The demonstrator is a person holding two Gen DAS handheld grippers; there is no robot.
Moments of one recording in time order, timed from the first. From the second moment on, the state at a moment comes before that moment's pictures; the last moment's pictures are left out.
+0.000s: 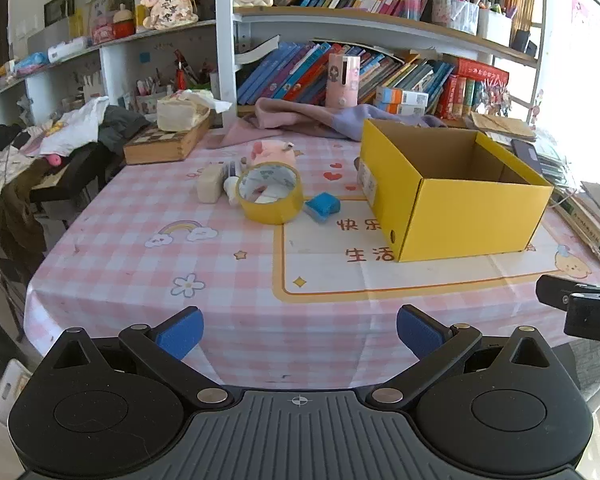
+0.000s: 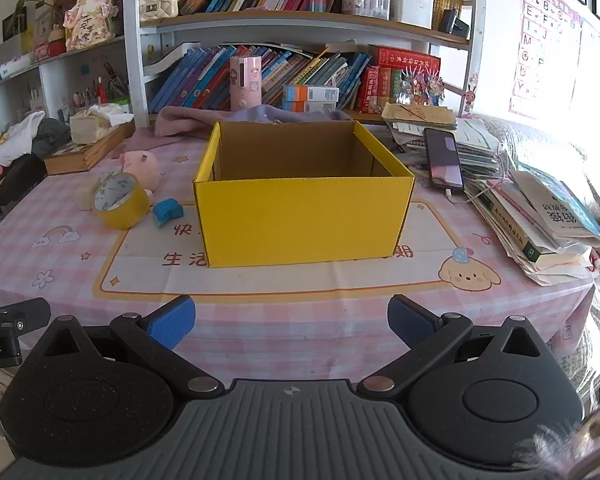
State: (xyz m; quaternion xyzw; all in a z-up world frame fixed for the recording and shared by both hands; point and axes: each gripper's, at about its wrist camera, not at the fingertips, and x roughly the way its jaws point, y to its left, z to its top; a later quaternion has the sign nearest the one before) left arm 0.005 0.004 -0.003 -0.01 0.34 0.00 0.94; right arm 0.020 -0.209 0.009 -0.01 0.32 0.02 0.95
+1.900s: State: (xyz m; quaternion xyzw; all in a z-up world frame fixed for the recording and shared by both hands) left arm 0.015 0.001 -0.014 -0.01 0.37 -0.02 0.93; right arm 0.024 -0.208 0.006 -0.02 0.32 0.03 0.95
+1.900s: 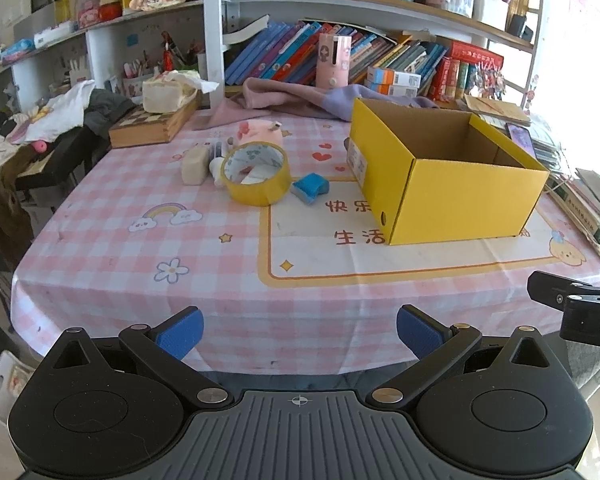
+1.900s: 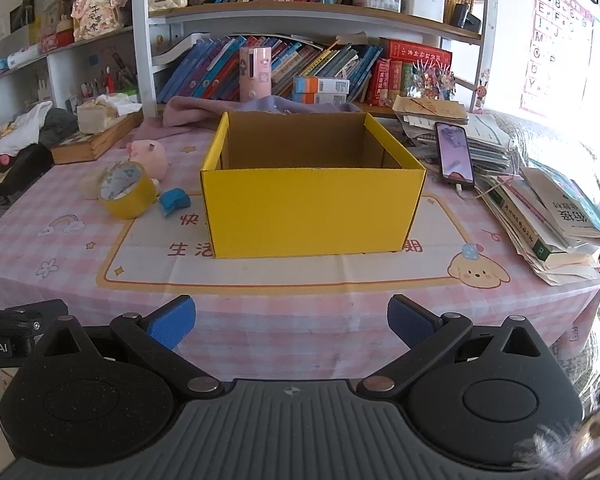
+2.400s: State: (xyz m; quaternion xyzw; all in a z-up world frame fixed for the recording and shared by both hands) left arm 0.013 0.001 -0.013 -0.01 0.36 -0.01 0.93; right arm 0.024 -0.211 0.002 -0.03 0.31 0.02 0.95
